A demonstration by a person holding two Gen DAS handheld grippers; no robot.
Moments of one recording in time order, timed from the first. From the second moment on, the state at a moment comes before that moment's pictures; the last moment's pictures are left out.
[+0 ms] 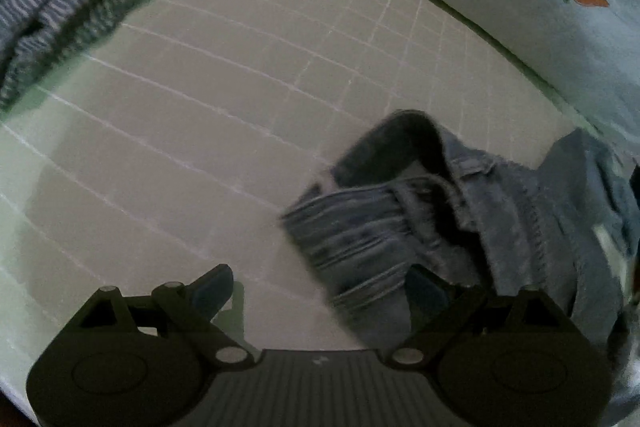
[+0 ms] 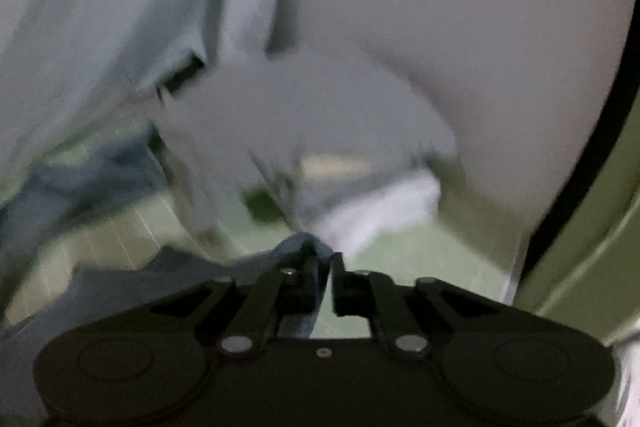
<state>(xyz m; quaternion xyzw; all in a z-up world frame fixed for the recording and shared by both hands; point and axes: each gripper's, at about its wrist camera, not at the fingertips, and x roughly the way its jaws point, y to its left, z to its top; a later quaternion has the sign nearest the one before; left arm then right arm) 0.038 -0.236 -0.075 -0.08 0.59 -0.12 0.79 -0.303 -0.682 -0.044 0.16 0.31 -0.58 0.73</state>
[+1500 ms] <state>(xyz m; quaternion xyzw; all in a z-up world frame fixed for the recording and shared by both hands) 0.100 -0.211 -0.063 -0.16 0.54 -0.16 0.81 -0.197 -0.613 -0.108 0.31 0.36 -0.40 0.78</state>
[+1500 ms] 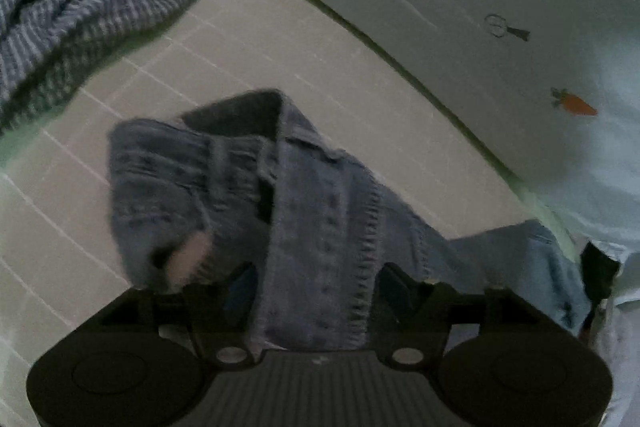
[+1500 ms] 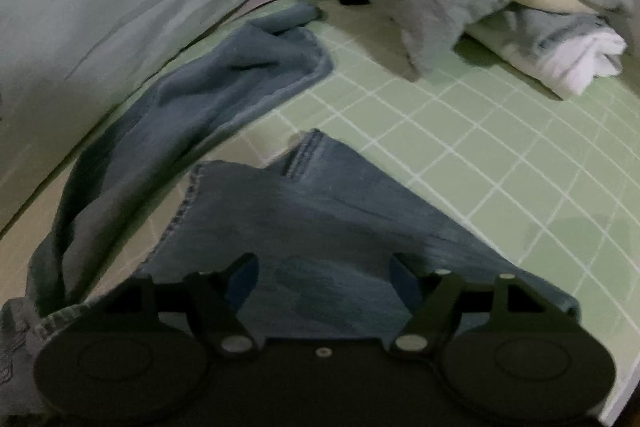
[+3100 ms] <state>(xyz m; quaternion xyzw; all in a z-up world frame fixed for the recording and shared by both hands) 0.039 -0.065 -0.082 -0.13 0.56 -0.04 0.82 -0.199 -0.525 -0.128 0.22 0.41 -0.36 0.81</state>
